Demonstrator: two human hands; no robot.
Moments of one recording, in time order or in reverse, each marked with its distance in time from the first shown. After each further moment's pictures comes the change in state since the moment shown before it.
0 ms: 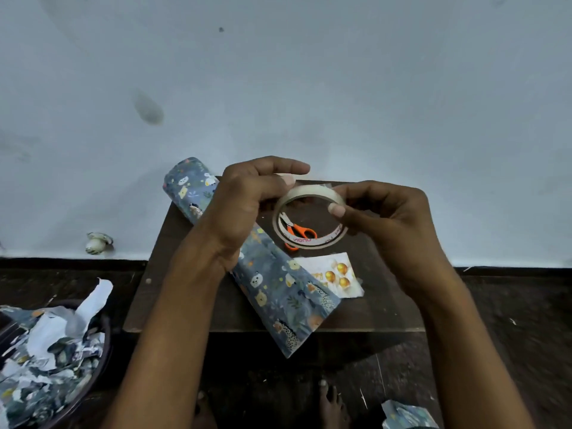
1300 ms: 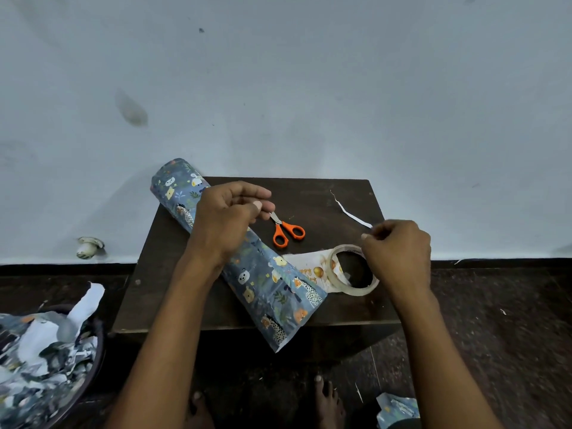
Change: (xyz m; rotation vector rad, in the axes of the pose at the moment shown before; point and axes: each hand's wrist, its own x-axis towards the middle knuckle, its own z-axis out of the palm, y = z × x) left_hand 0.003 -0.041 -0.001 0.295 0.251 -0.012; right_hand -0.014 0.070 -0.036 -0.747 0.450 0.401
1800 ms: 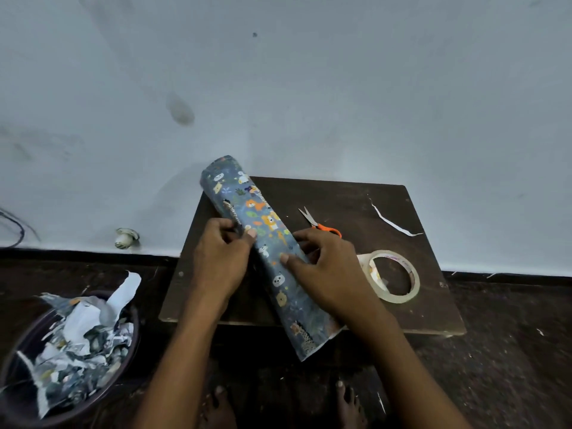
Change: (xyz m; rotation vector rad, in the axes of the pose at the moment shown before) left_hand -0.026 -0.051 -0.041 0.090 0.332 -0.333; right_hand -0.075 -0.081 0.063 0.190 -0.462 -0.391
